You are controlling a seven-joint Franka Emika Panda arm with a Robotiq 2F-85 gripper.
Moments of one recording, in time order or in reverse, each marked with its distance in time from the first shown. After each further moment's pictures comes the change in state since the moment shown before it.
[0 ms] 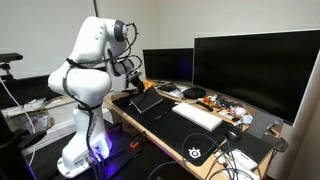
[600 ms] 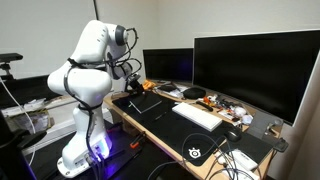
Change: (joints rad) arm 0.032 0.076 0.000 0.050 -0.027 0.005 -0.063
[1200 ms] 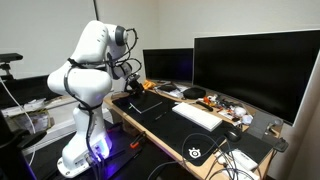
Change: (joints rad) arm 0.005 0.005 0.002 0.010 -0.001 0.021 -0.024
